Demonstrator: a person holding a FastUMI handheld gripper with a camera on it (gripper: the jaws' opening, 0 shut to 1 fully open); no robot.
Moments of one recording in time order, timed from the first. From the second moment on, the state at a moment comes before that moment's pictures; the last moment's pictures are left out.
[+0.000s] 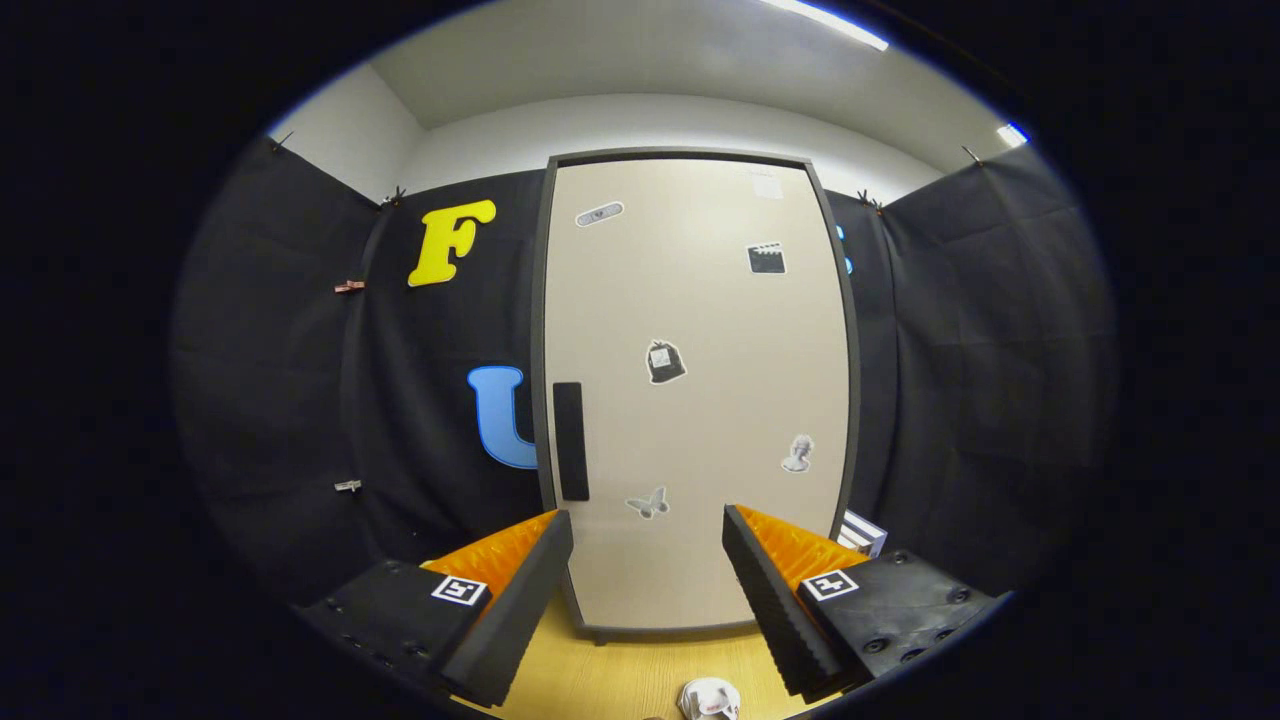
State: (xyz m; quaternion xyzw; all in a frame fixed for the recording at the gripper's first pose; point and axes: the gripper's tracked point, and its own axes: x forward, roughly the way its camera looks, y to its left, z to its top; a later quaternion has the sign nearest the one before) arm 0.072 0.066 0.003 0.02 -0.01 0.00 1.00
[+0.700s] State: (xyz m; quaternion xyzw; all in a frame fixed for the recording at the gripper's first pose) arm 0.186 0.124 0.010 0.02 -0.02 0.03 1.00
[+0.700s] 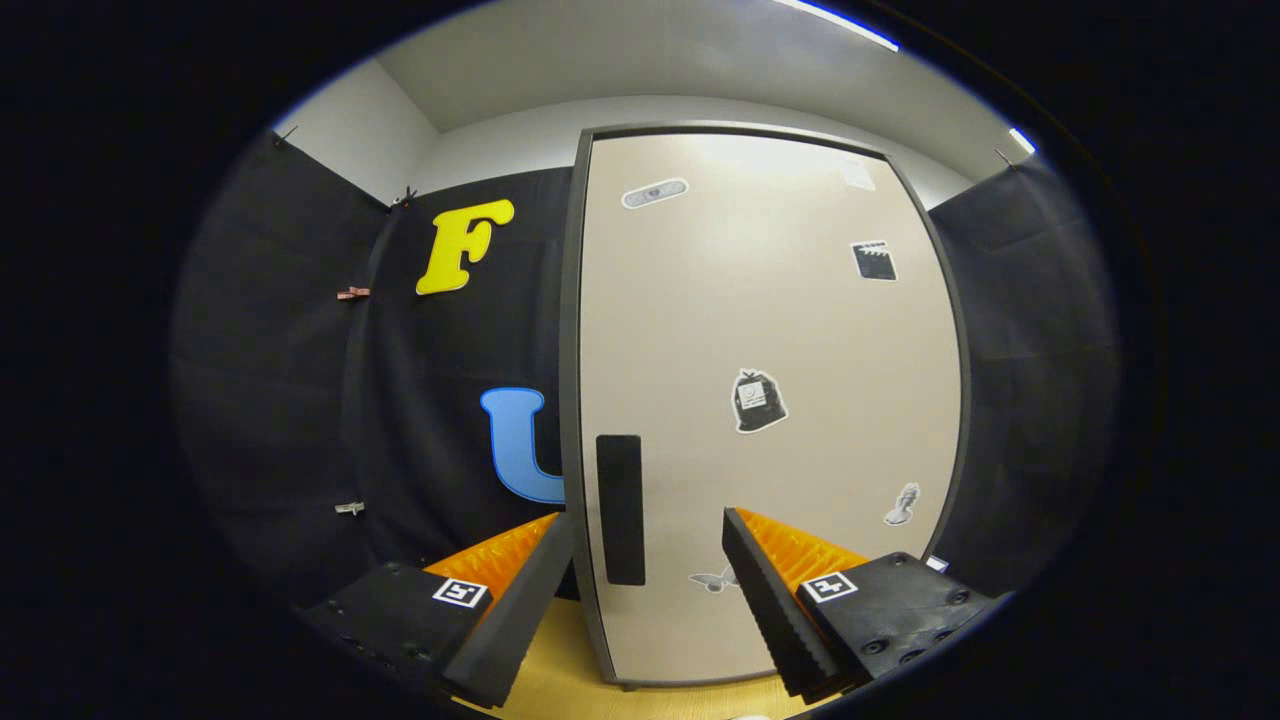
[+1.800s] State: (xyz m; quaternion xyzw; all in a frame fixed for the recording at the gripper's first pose) arm 0.259 0.136 -0.022 0.03 0.04 0.01 1.00
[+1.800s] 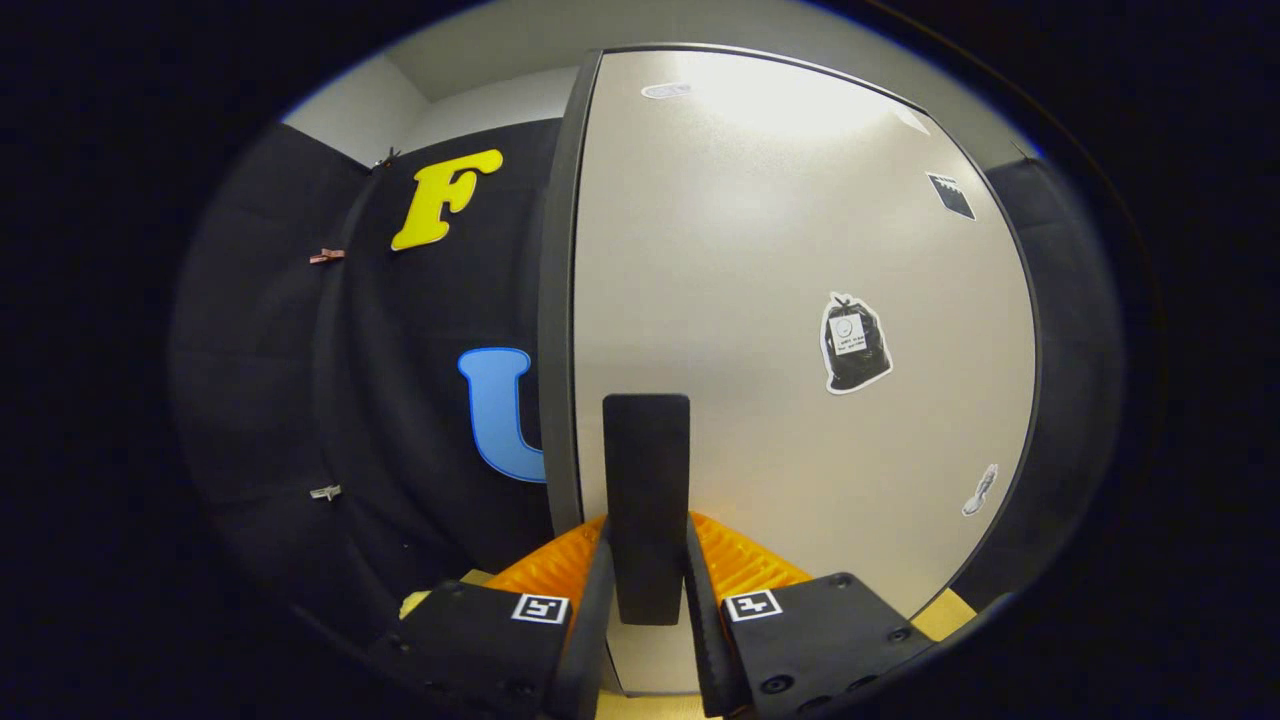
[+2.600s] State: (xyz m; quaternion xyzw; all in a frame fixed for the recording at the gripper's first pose) arm 0.238 0.138 -0.022 0.06 0.10 0.05 0.99
